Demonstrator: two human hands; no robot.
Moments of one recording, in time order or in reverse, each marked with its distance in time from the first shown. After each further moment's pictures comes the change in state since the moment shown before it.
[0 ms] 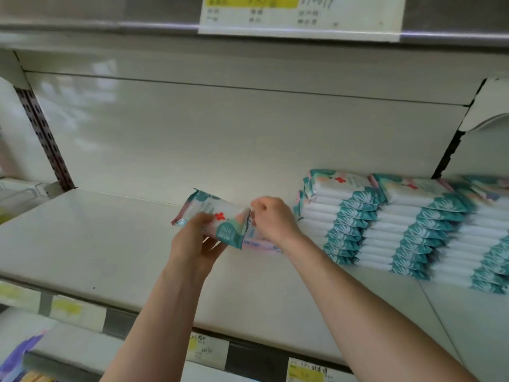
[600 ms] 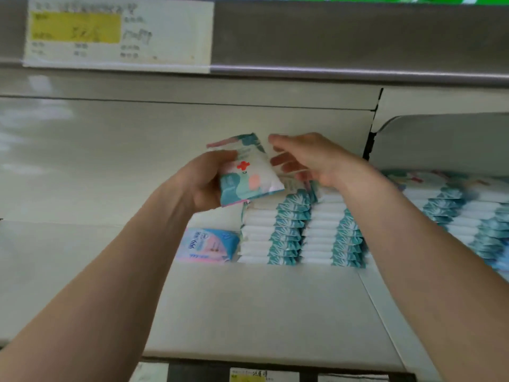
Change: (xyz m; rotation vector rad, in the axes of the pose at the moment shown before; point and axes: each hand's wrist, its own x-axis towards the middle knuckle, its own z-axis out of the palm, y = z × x) left_hand -0.025 0.019 0.156 0.405 -0.569 -0.157; right_hand -0.015 0.002 -0.197 0.404 0.089 0.138
